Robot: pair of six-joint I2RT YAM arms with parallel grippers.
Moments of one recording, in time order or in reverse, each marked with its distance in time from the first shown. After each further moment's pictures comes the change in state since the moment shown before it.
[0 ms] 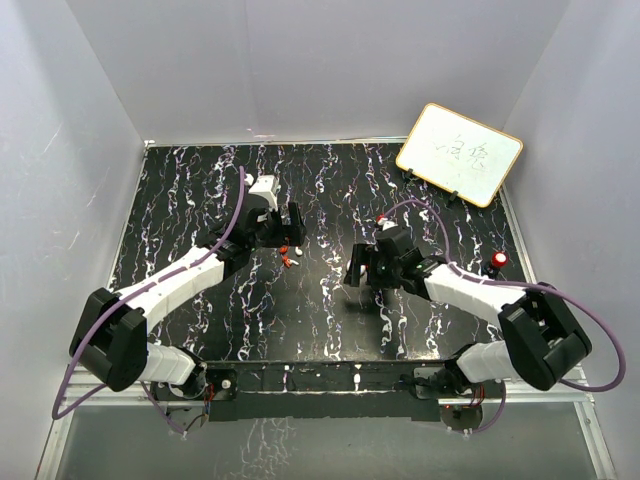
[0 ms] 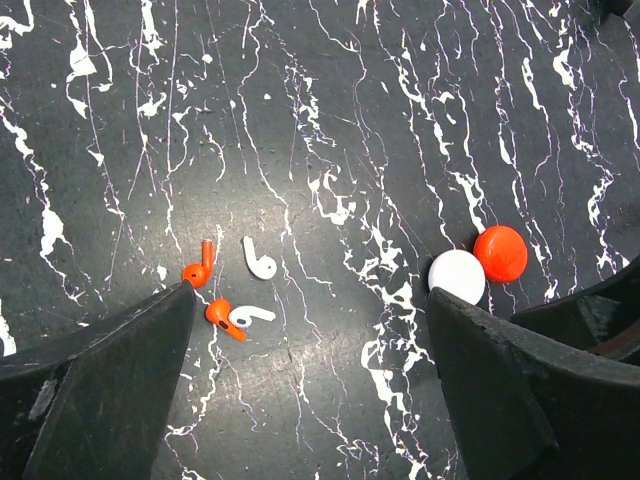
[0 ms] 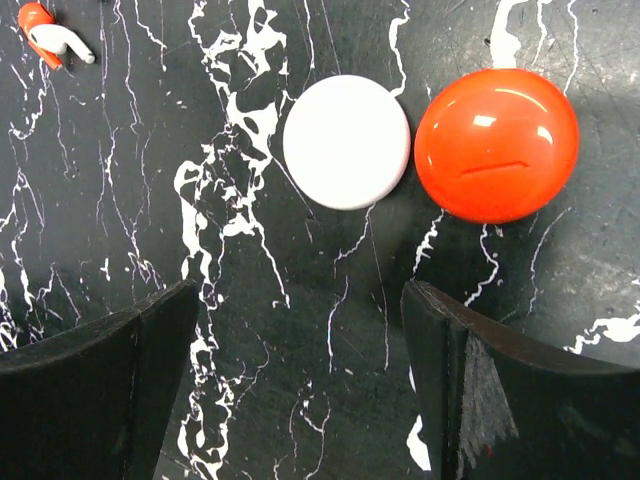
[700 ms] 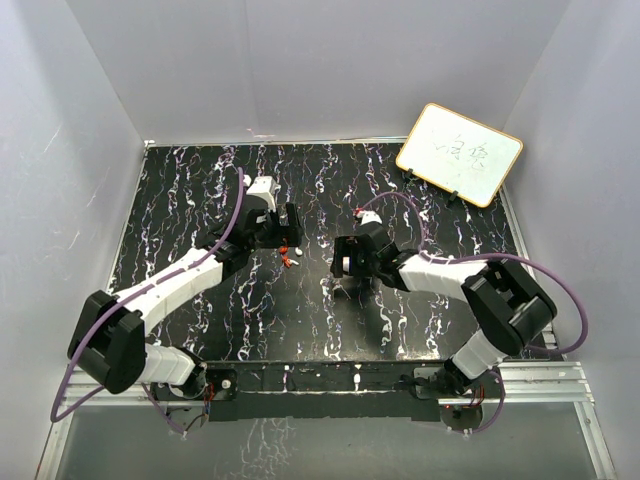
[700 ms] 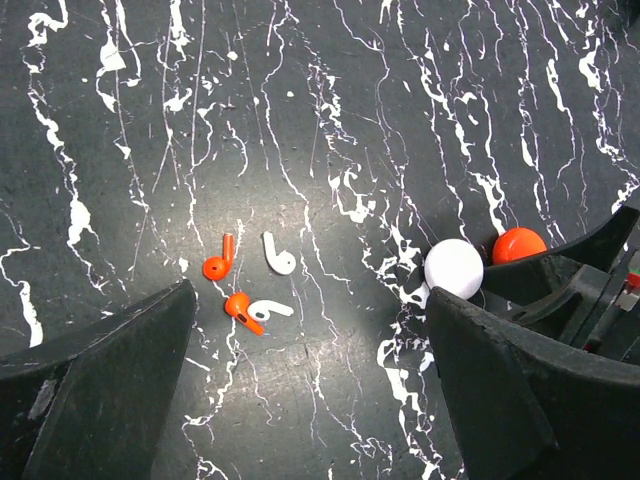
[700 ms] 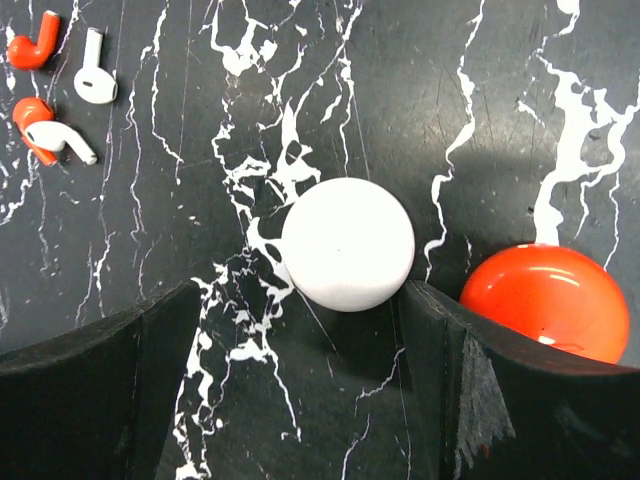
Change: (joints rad) left arm 0.000 -0.013 -0.005 -0.021 -0.037 0.008; right arm 0.063 0.232 0.087 0.201 0.123 -0.050
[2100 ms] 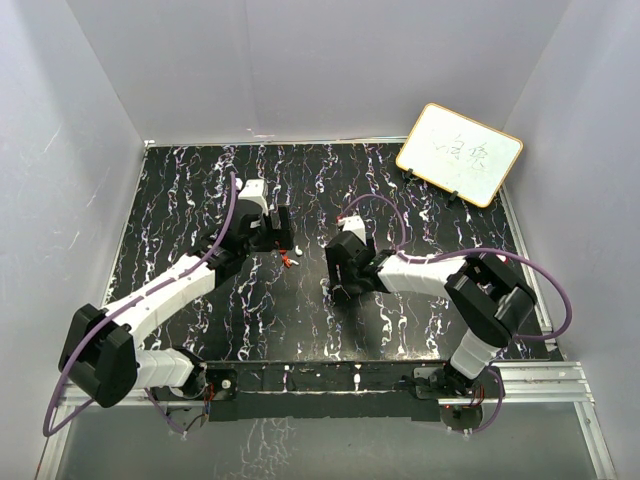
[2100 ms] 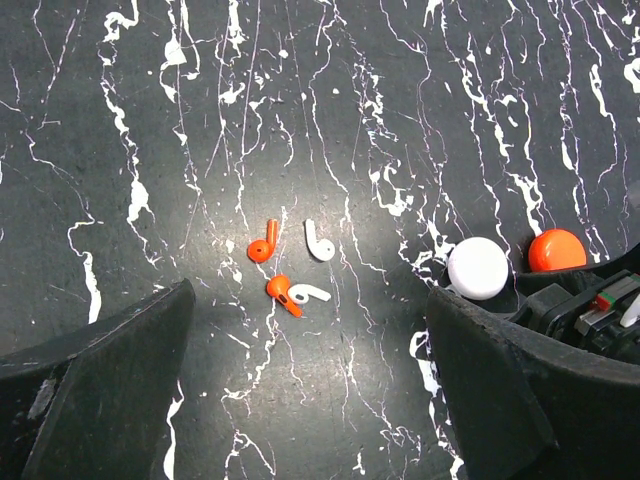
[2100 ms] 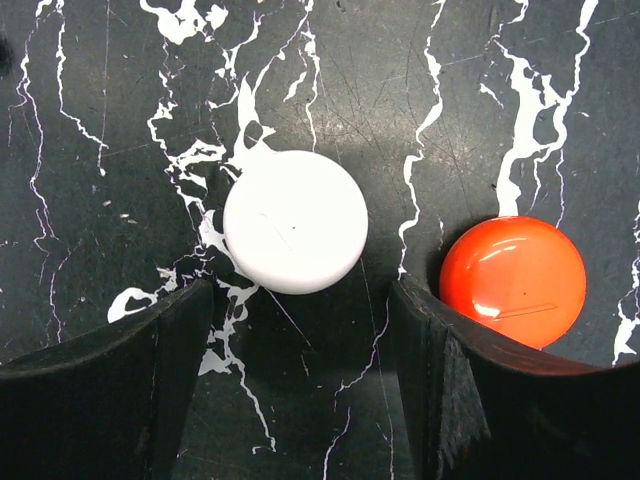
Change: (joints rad) left arm 0.000 -0.077 -0.031 -0.059 -0.082 0.022; right arm 0.166 0.102 0.130 -0.187 0.341 -0.040
